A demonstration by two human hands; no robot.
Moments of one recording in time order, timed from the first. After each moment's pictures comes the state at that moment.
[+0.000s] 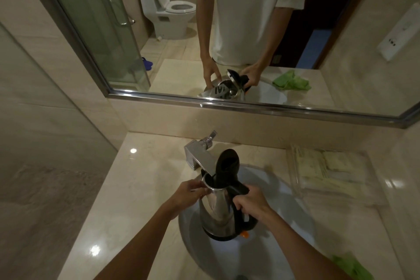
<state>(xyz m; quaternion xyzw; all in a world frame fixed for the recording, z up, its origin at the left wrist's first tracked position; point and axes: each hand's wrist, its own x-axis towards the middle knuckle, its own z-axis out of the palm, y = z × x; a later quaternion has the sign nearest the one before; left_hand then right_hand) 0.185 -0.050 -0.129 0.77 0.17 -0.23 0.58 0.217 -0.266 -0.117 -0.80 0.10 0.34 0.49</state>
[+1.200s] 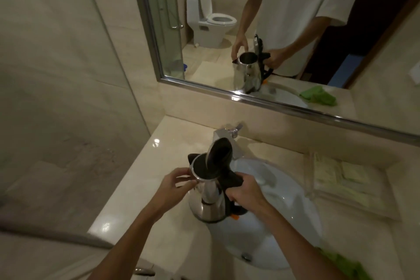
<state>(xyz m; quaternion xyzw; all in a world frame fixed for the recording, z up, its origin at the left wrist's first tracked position) 0.048 -0.012 -0.066 0.76 0.23 0.01 0.61 0.140 -0.216 -0.050 -0.83 -0.04 0.32 0.46</state>
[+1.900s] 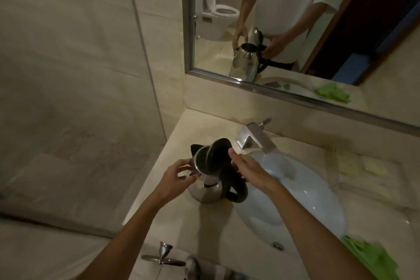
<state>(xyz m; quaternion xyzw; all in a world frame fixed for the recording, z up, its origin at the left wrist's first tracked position) 0.006 0.104 -0.079 0.77 0.18 -0.02 0.61 0.121 -0.106 -0.034 -0.83 -0.09 0.36 0.42</state>
